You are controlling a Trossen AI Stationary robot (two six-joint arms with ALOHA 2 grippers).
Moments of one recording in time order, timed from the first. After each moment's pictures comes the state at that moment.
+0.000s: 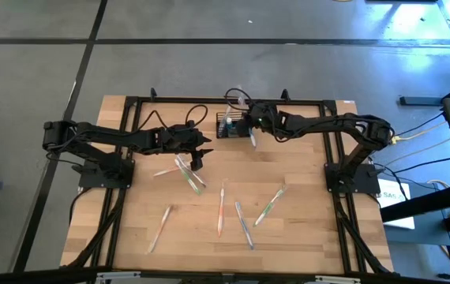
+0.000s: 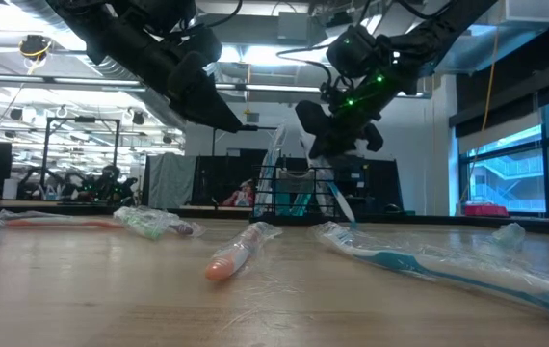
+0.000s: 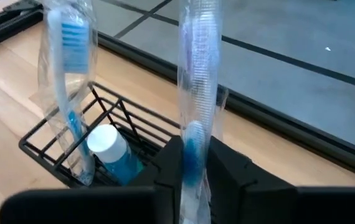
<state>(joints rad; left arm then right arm) 0.17 1.30 0.67 0.10 -0.14 0.01 -0.34 1.68 0.97 0.08 0.43 0.40</state>
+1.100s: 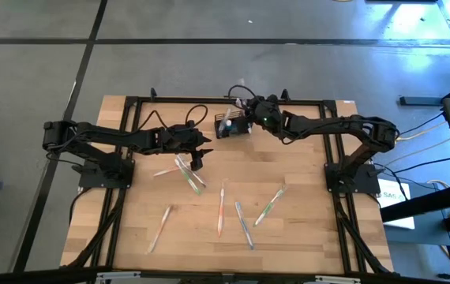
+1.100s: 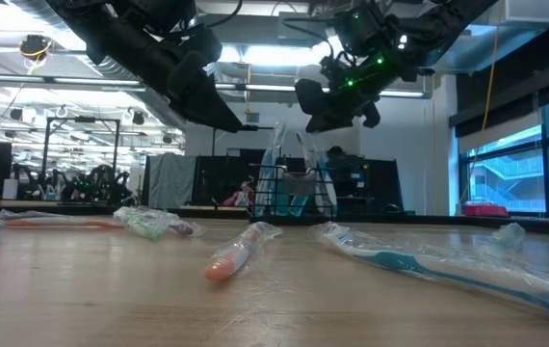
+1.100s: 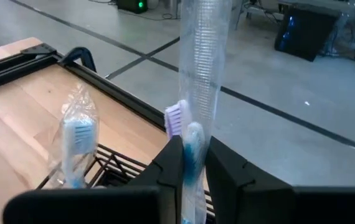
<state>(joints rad) 0.17 1.30 0.67 0.10 -0.14 0.01 -0.31 1.62 0.97 0.19 0.54 0.24</state>
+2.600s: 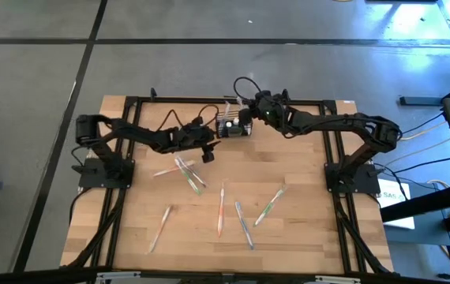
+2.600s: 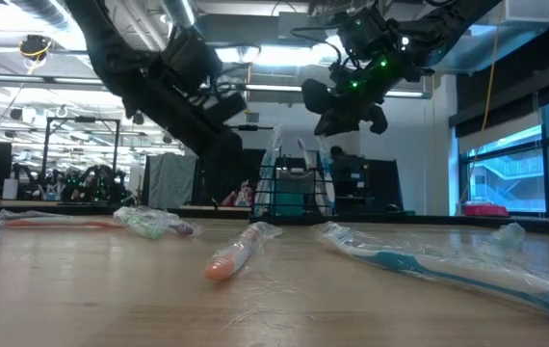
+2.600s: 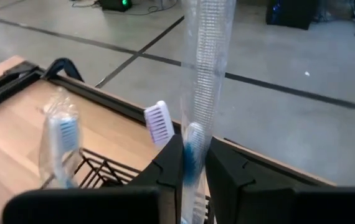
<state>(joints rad) 0.28 1.65 0.67 0.45 -0.21 0.16 -0.37 1.59 0.97 0.13 0.51 0.38</state>
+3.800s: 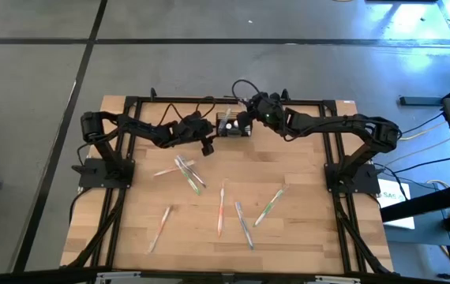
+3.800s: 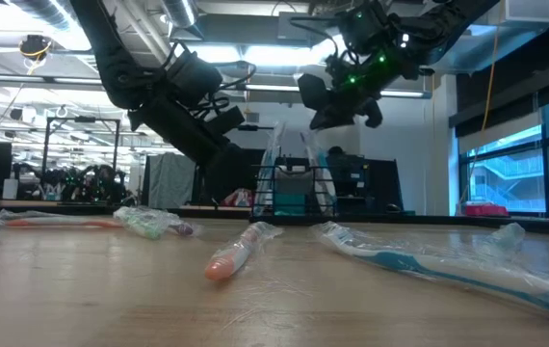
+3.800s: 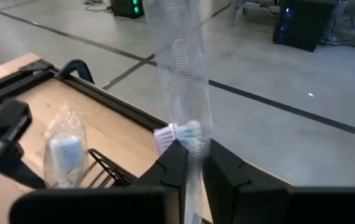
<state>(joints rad) 0.39 1.70 0.67 0.51 -0.13 0.16 -0.34 1.60 0.97 0.19 0.52 0.30</state>
